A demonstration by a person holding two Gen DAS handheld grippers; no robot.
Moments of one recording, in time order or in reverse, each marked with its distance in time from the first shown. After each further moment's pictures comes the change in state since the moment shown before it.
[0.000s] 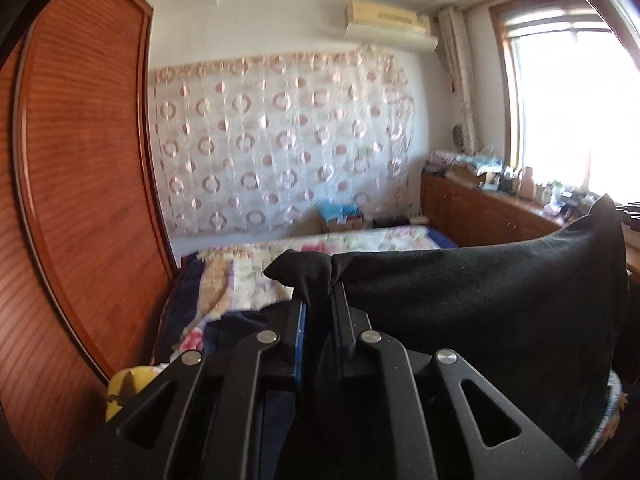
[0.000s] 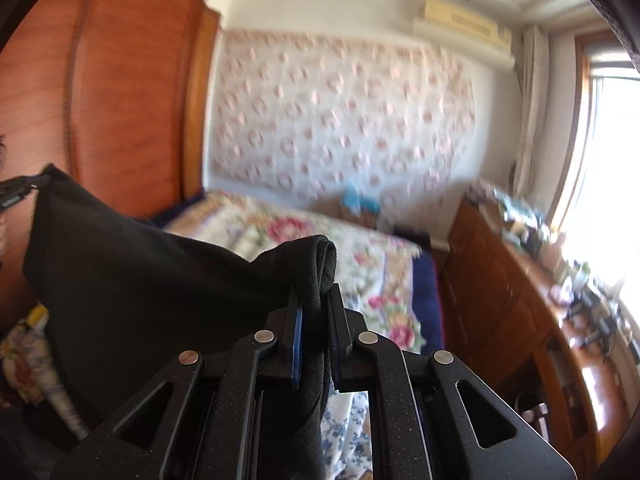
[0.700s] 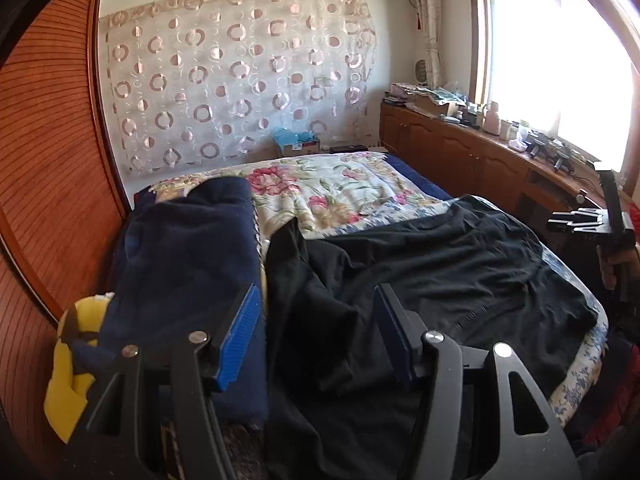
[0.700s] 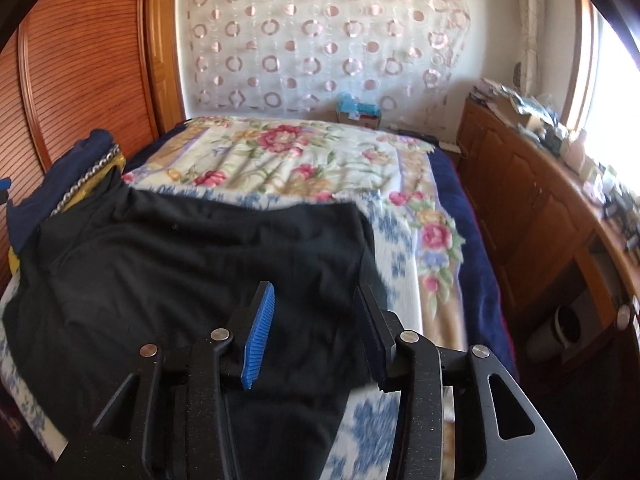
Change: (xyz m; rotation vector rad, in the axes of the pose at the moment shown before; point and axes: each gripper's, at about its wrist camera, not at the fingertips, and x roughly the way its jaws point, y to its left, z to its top) left arm -0.008 -0.060 -0.095 0.026 0.219 -0.161; right arm 0.129 0.021 -0.137 0.148 0.260 0.025
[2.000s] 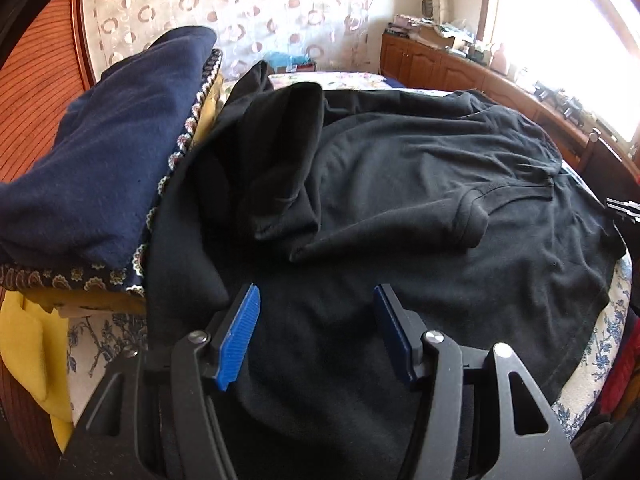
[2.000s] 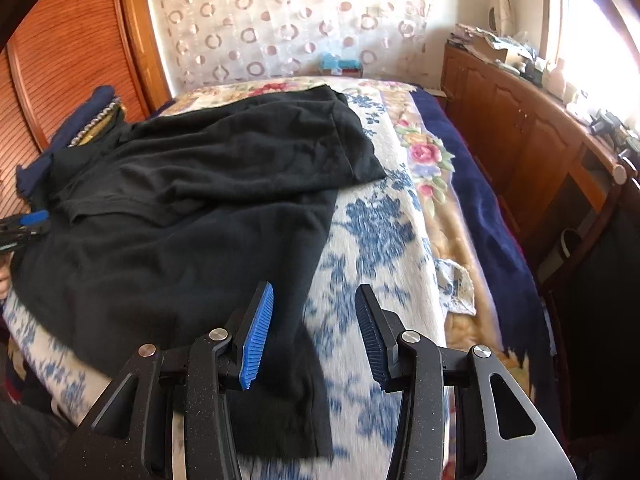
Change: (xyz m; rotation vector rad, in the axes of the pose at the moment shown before) left arm 0.071 -0.024 -0.095 -0.029 0.248 -0.011; right arm -0.044 -0.008 -0.124 0.116 0.093 0.015
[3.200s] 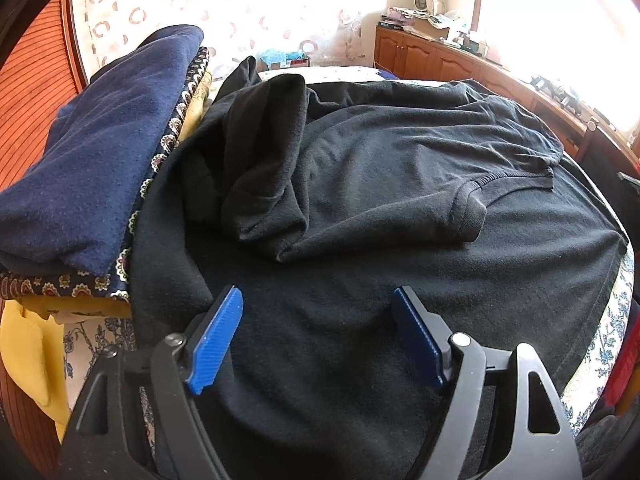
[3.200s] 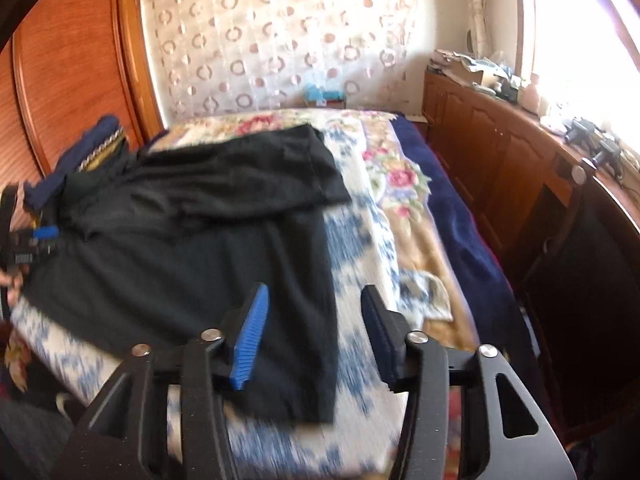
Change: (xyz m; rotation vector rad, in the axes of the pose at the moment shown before) left arm 0.010 -0.005 0.003 0.027 0.026 0.007; right arm -0.040 -0.003 -0.004 0.038 -0.121 -0.041
